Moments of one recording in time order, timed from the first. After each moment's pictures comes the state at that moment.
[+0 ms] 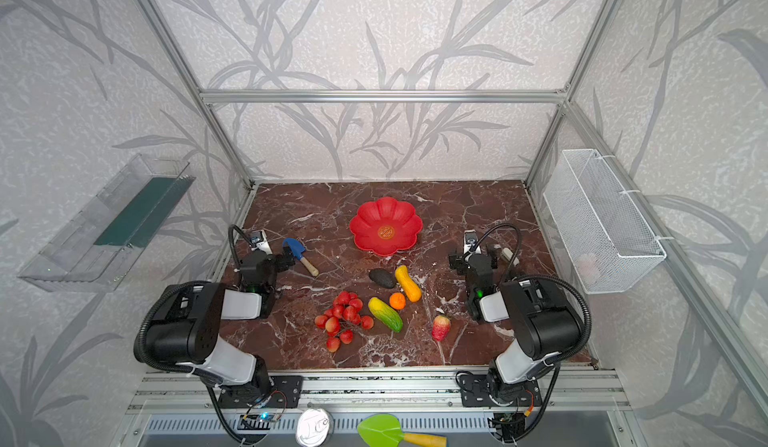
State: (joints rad) left arm 0.05 1.56 0.34 0.90 -0.24 -0.09; right arm 0.20 1.61 0.32 1.01 0.30 -0.12
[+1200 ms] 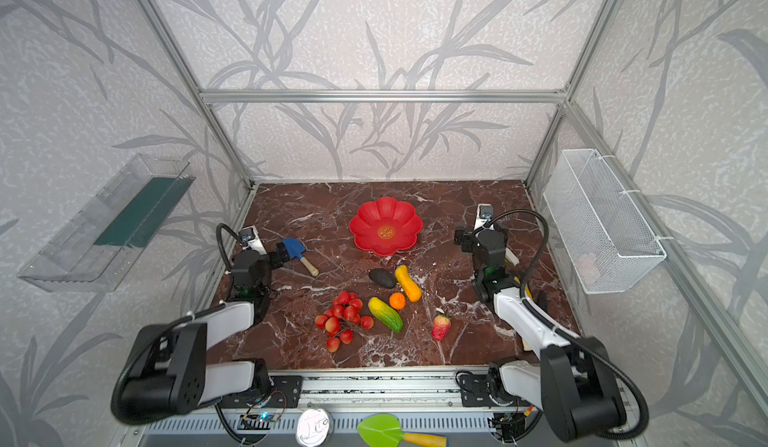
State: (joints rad) left arm 0.03 1.22 0.35 0.66 -0.30 -0.14; right arm 0.21 1.14 0.58 0.40 0.29 0.09
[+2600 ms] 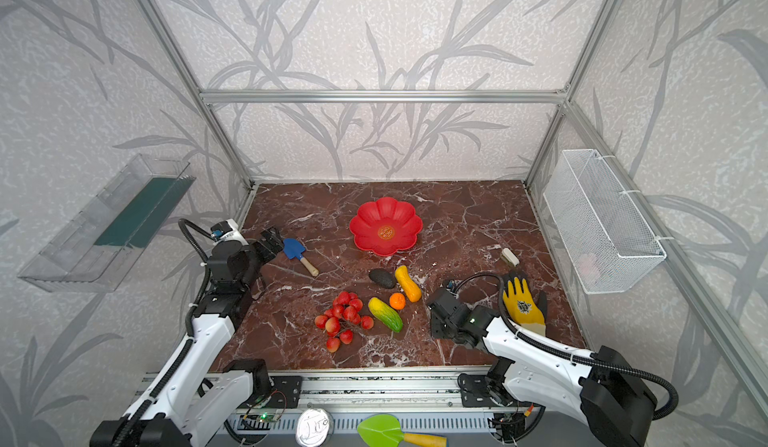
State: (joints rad) left arm 0.03 0.88 0.54 0.04 -0.11 -0.56; right arm 0.83 1.02 0.44 -0.56 0.16 0.81
